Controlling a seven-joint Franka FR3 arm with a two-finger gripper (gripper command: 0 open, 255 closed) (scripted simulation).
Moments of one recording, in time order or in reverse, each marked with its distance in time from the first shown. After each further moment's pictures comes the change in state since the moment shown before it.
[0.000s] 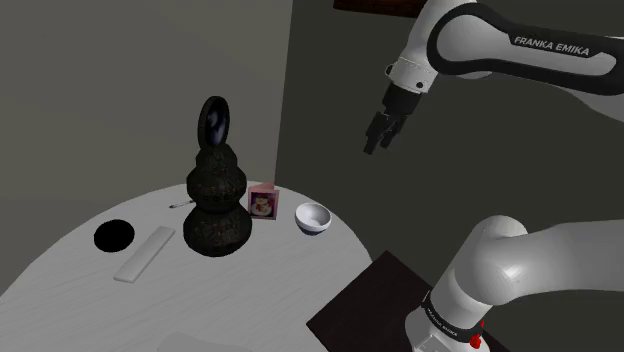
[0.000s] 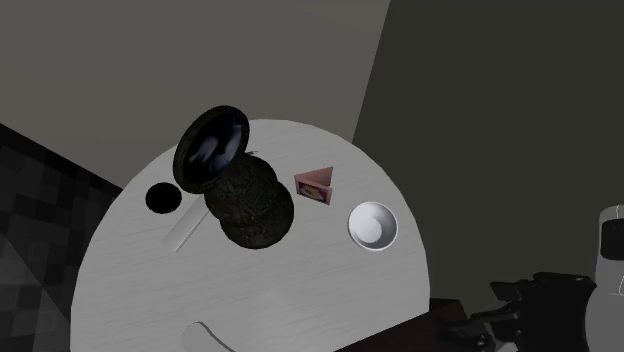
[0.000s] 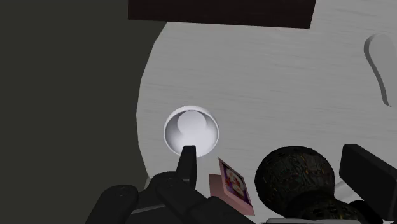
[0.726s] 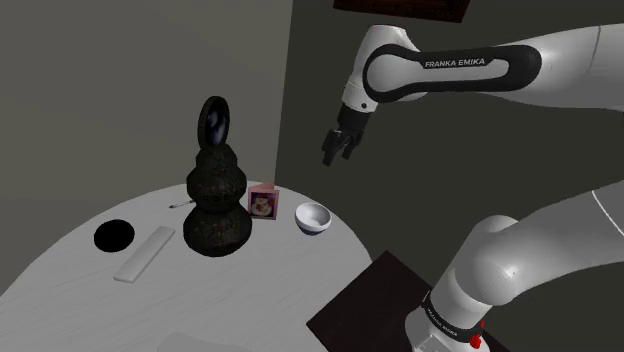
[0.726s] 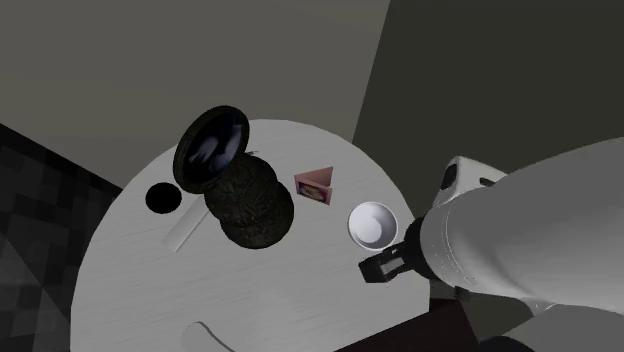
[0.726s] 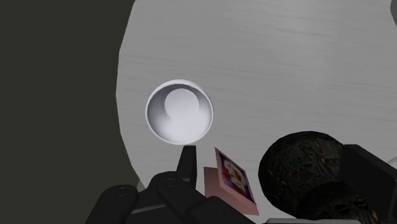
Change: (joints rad) arm 0.009 0.296 0.068 0.019 0.019 0.264 0.058
